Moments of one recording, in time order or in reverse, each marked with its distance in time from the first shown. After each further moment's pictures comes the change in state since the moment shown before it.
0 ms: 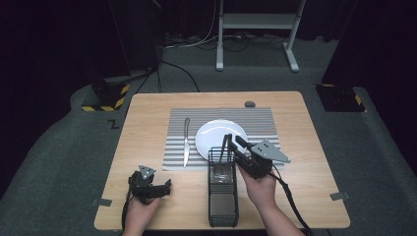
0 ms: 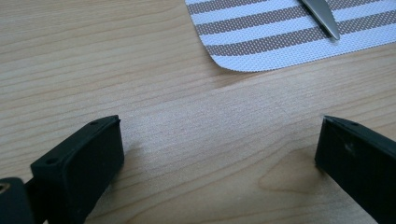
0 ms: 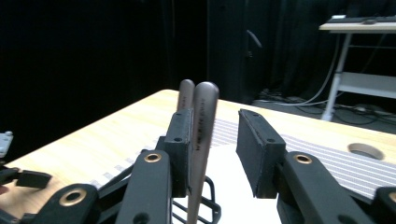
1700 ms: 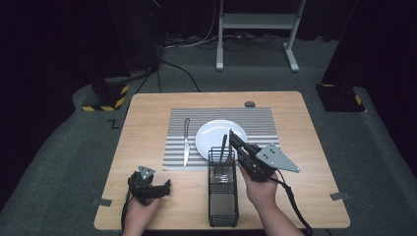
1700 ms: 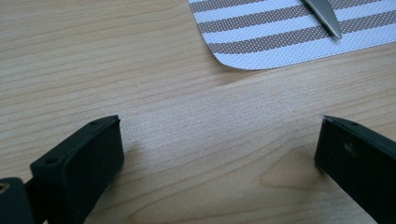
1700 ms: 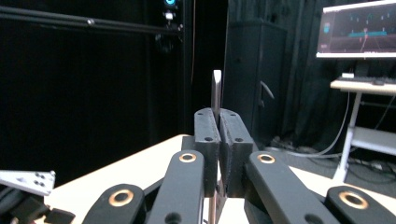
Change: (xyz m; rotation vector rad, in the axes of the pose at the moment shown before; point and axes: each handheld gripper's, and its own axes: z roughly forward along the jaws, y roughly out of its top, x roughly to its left) left arm 0.000 -0.001 -0.001 -0.001 0.004 -0.007; right arm 0.020 0.030 -0.026 -0.206 0.065 -0.069
